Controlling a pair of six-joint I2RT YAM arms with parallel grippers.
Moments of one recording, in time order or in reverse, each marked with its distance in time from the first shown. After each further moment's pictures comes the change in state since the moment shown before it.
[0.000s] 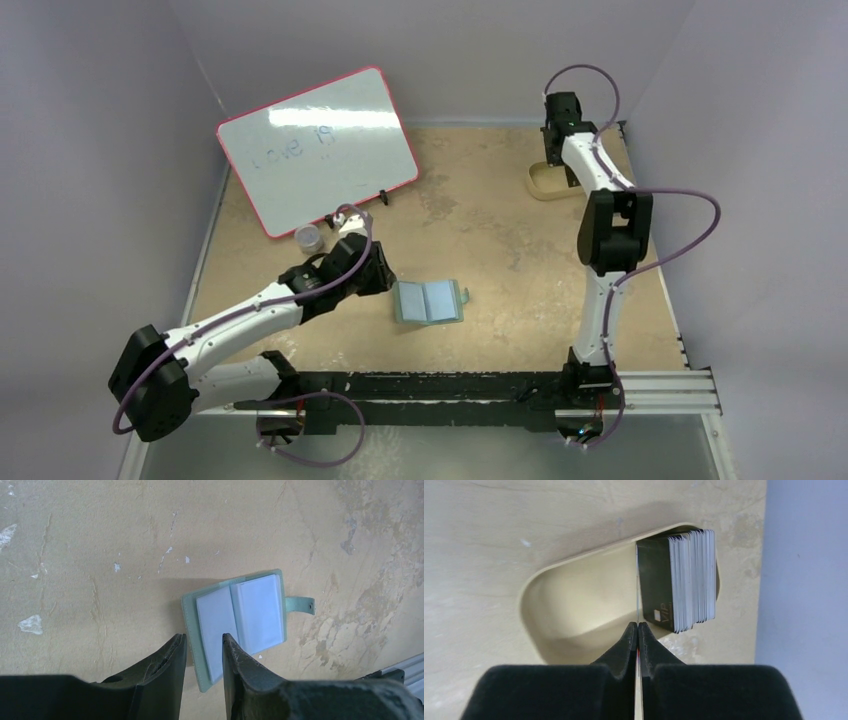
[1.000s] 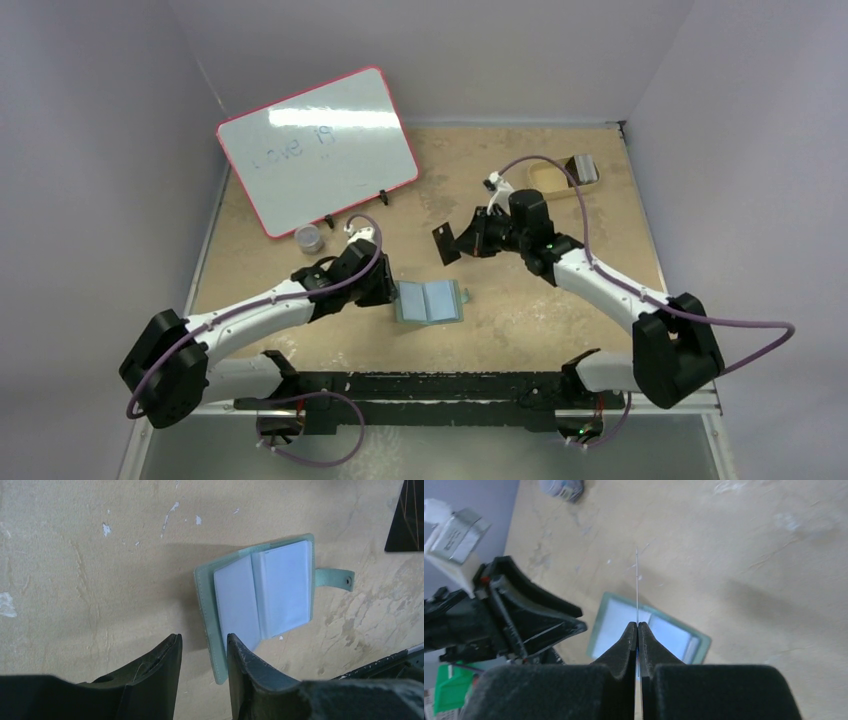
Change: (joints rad) left arm 0.000 0.085 -0.026 -0.011 0.090 -0.006; right arm 0.386 -0.850 -1.093 0.580 -0.846 0.610
